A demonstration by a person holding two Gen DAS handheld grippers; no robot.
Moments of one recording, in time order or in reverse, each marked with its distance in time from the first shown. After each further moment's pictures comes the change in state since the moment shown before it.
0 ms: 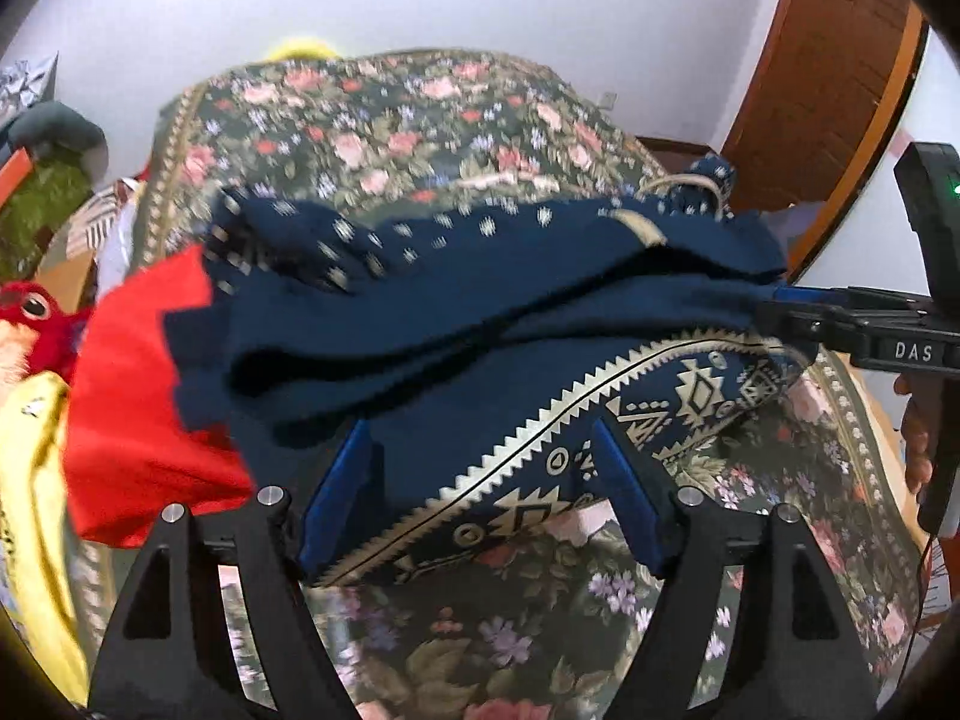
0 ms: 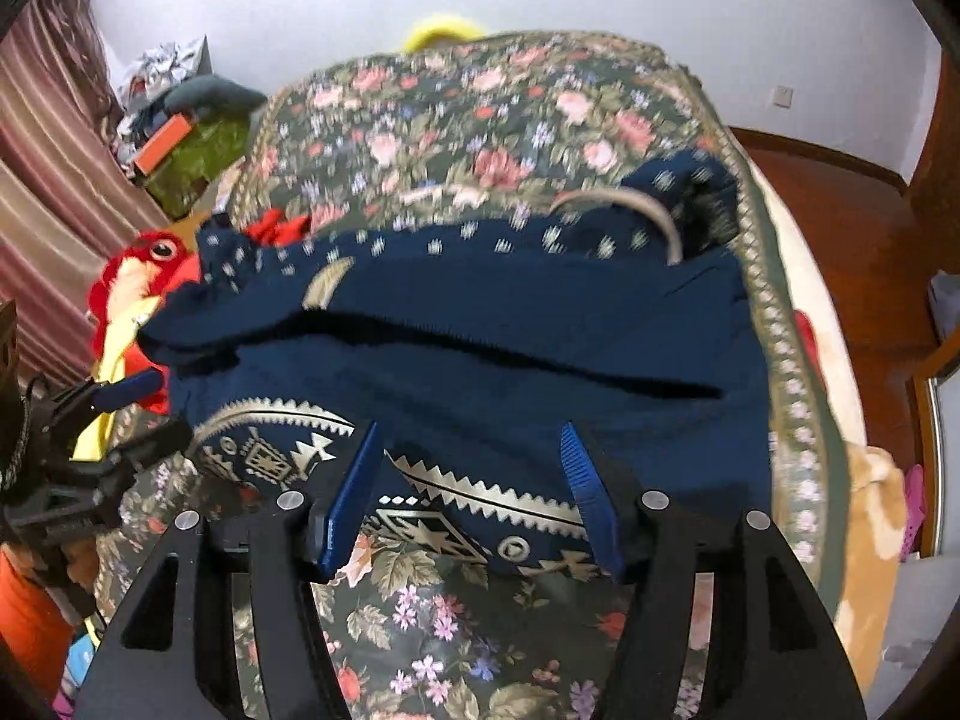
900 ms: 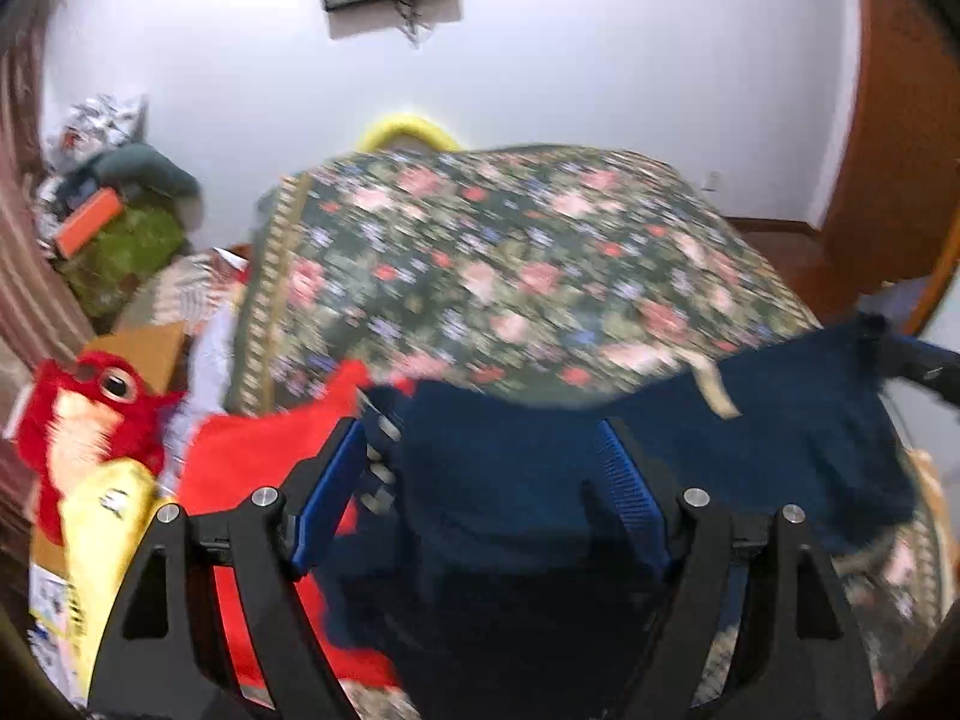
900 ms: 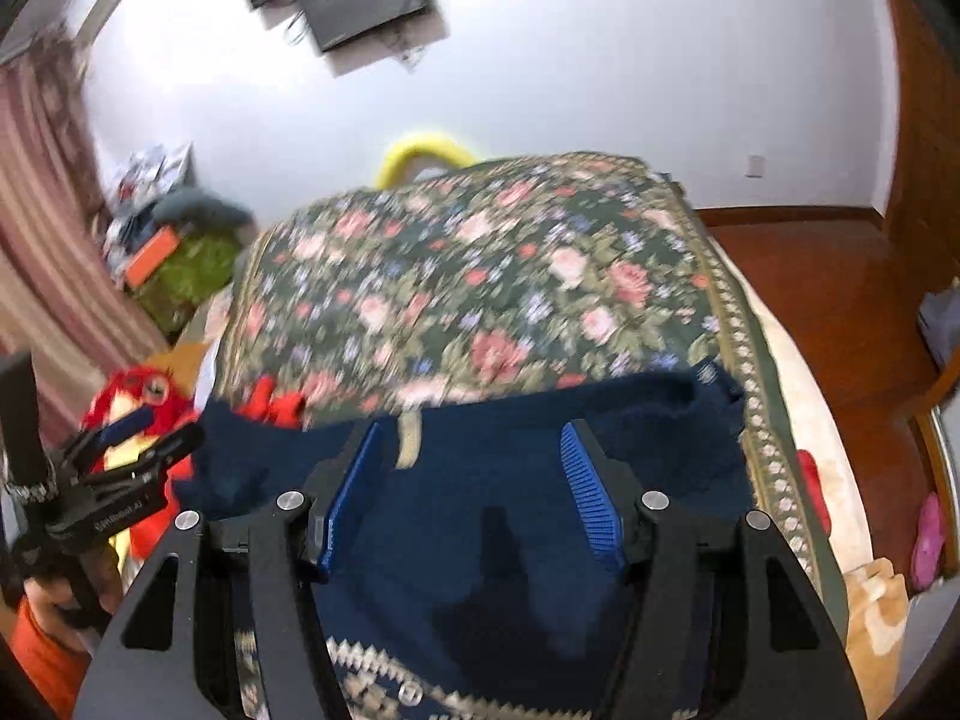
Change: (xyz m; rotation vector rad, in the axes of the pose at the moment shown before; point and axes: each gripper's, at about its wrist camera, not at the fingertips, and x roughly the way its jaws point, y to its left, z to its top) left arm 0.002 0.053 0.083 -0.056 -0.183 0.214; right arm -0.022 0.018 0.067 0.025 -0.258 -0.021
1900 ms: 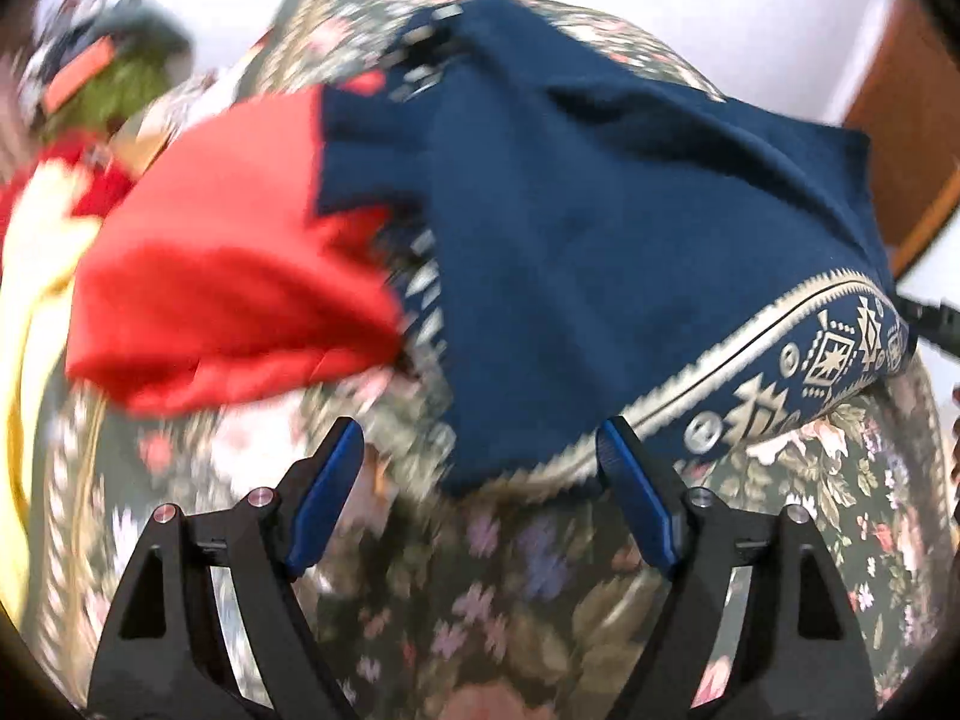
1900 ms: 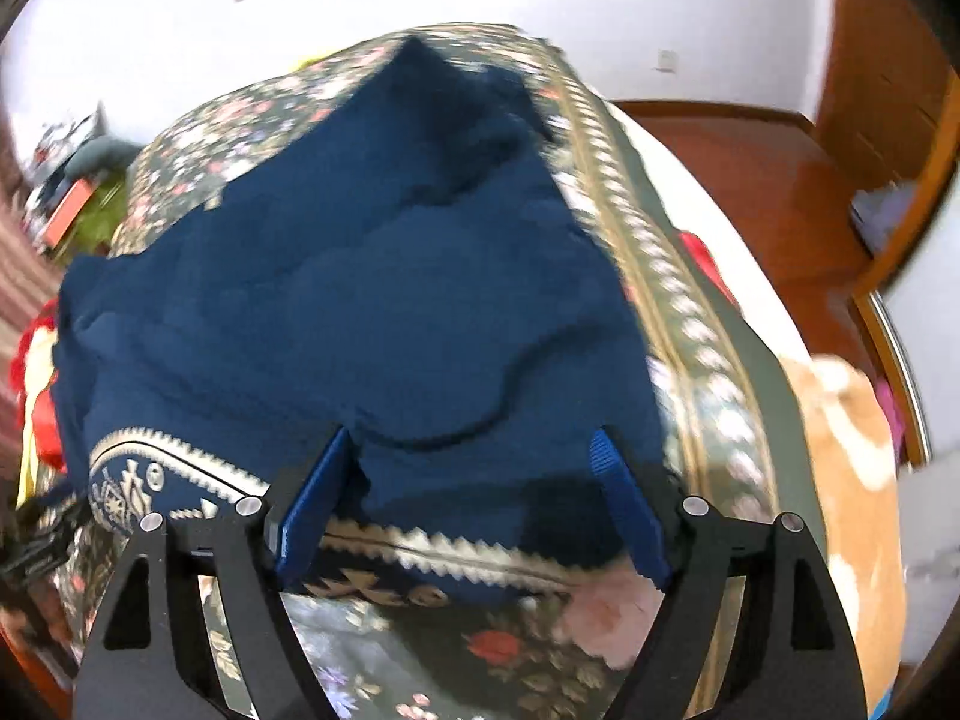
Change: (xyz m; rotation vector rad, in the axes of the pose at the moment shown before) left arm -0.004 0.035 -0.172 -0.147 0.229 -0.078; right arm -0.007 -0.090 -0.108 0.158 0.170 -0.207
